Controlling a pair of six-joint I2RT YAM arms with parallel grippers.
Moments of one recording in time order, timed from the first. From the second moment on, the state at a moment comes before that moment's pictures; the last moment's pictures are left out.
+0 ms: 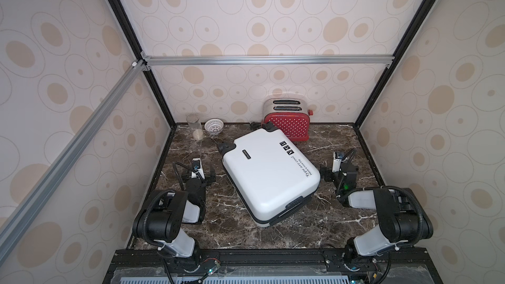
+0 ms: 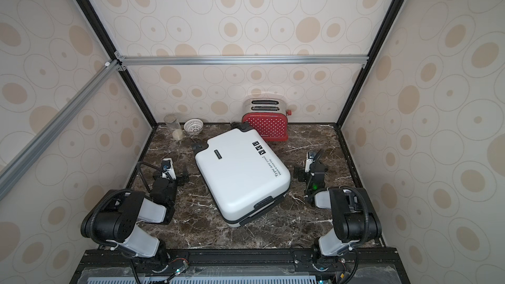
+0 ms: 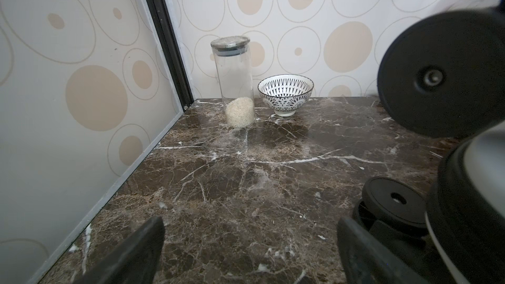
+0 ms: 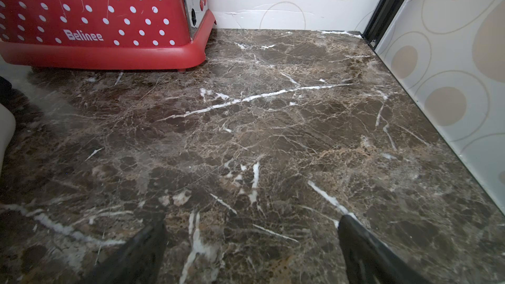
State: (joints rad) left arm -0.07 1.58 0.20 1.26 -0.26 0.06; right arm 0.03 1.55 0.43 0.70 0.07 -0.01
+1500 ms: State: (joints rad) left arm -0.13 0.86 0.33 0.58 0.29 -0.29; right arm 0.45 0.73 0.99 -1.00 -0.31 0.55
